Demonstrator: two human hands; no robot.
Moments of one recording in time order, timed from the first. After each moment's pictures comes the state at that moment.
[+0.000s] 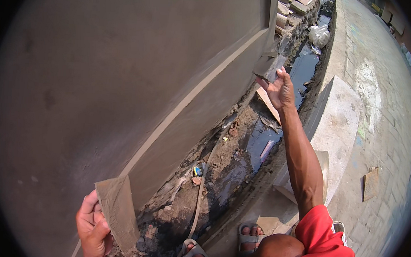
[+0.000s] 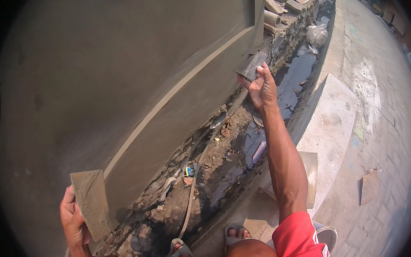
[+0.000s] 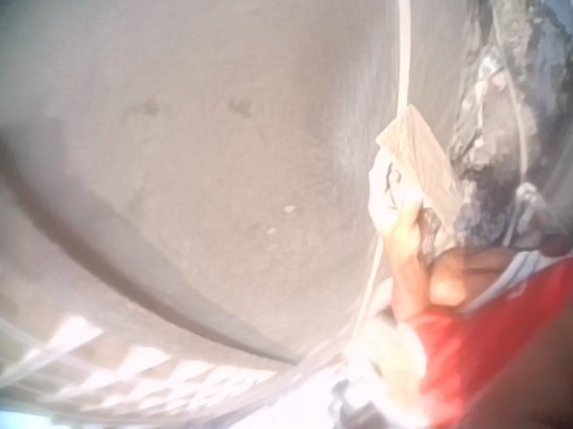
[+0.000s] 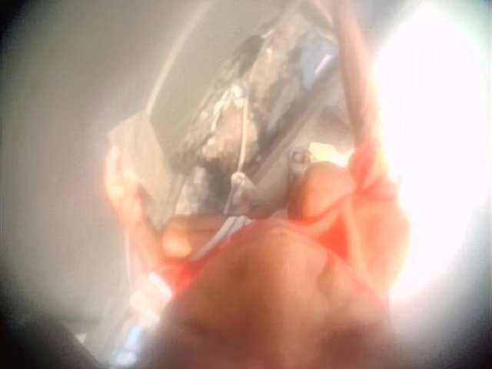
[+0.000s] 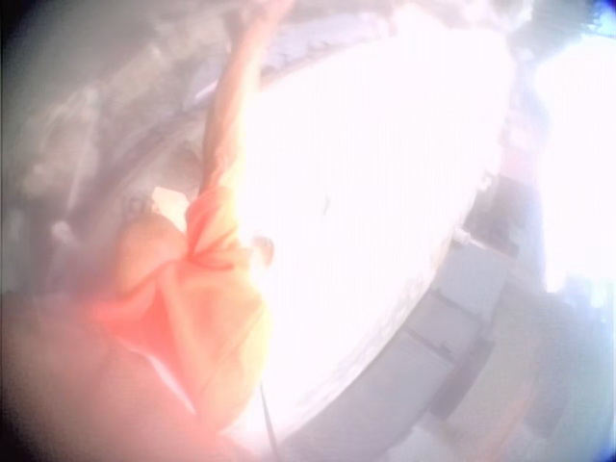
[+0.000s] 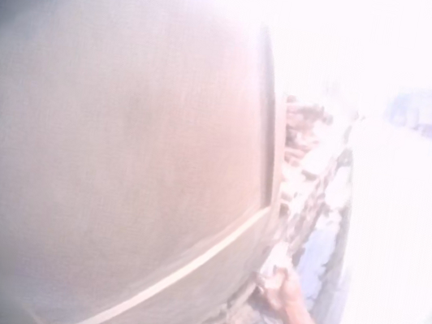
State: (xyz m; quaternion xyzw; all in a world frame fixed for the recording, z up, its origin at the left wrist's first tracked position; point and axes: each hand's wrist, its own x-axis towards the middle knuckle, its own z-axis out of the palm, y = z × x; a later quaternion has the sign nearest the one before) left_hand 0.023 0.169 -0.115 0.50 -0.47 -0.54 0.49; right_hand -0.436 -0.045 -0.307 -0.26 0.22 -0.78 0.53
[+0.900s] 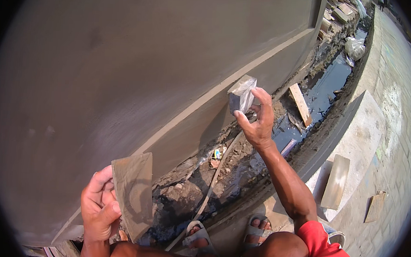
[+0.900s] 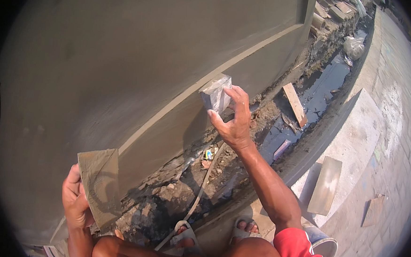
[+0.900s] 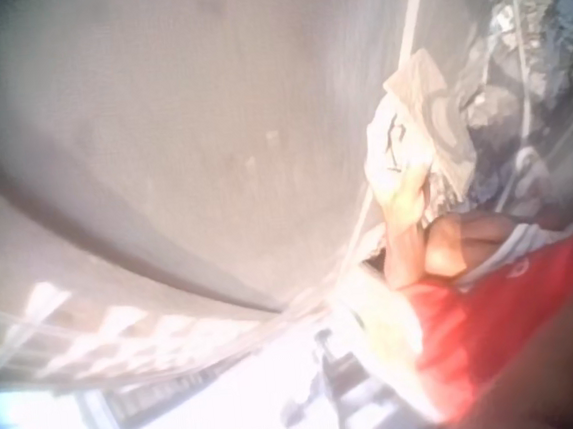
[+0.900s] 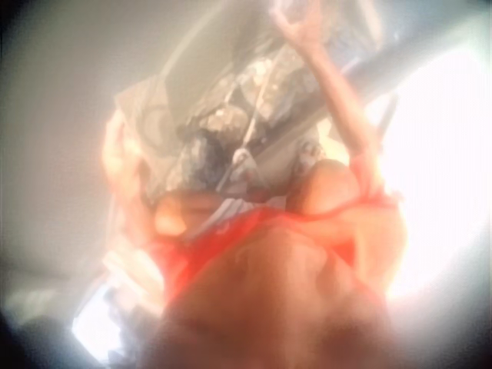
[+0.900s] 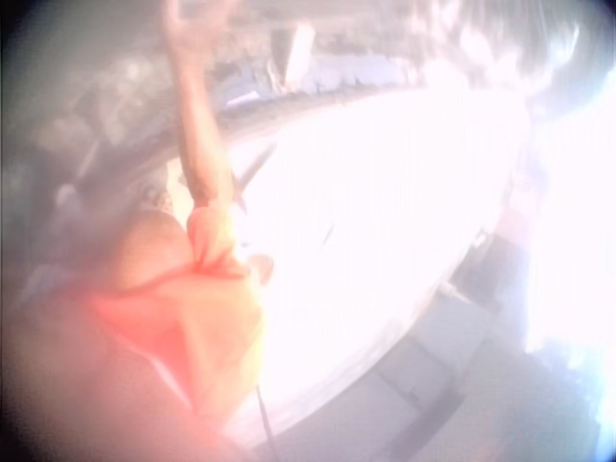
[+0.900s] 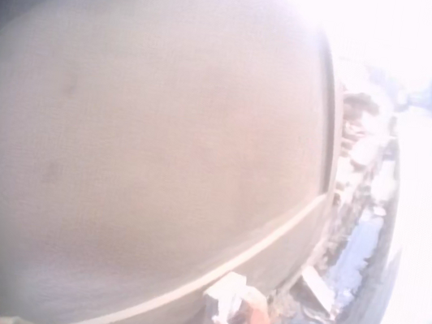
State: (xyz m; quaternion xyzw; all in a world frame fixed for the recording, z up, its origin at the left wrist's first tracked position) left_hand 0.035 0.196 -0.103 0.52 -0.46 -0.50 0.51; right_hand -0.245 0.025 -0.324 -0.59 0.41 -0.67 0.19
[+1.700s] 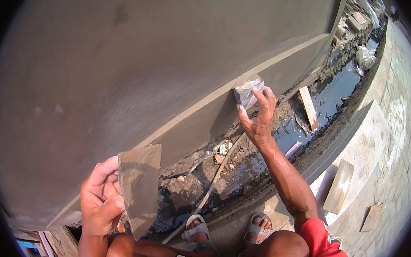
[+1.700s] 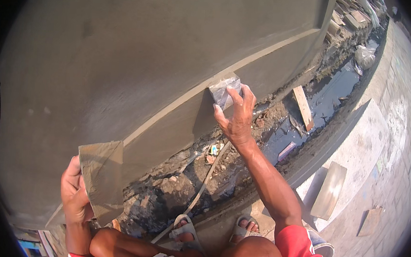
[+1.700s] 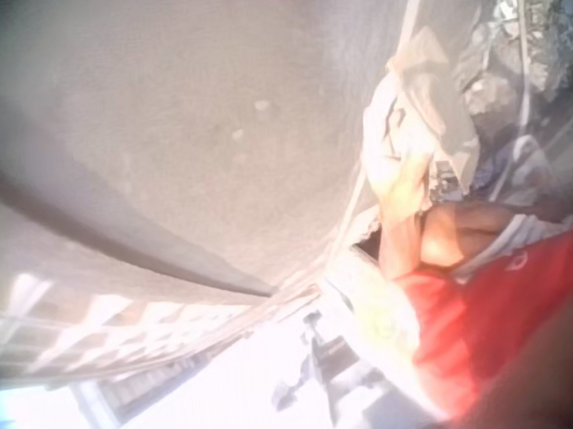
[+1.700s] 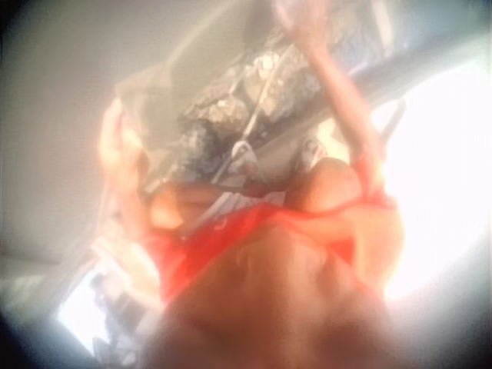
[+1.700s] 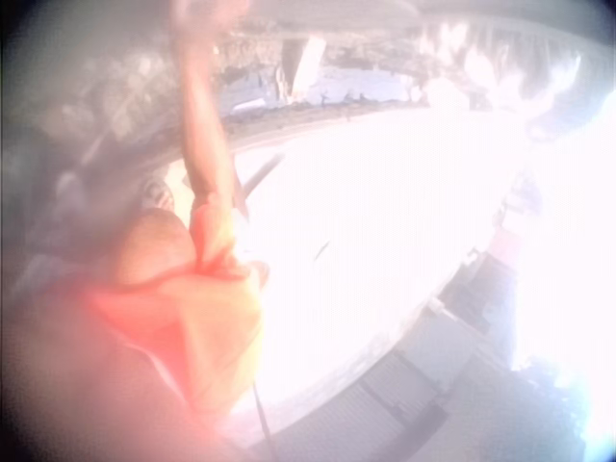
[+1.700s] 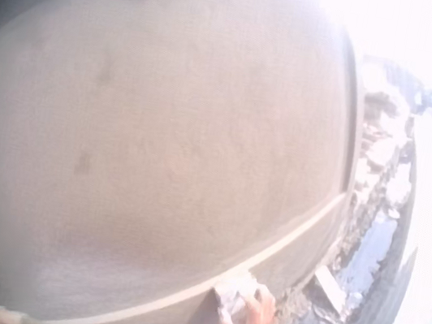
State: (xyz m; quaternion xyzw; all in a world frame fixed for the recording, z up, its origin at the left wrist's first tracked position) left_hand 0.037 0.206 -0.096 0.53 -0.45 -0.49 0.52; right_hand -0.218 0.020 -0.336 -0.65 0.46 -0.60 0.03
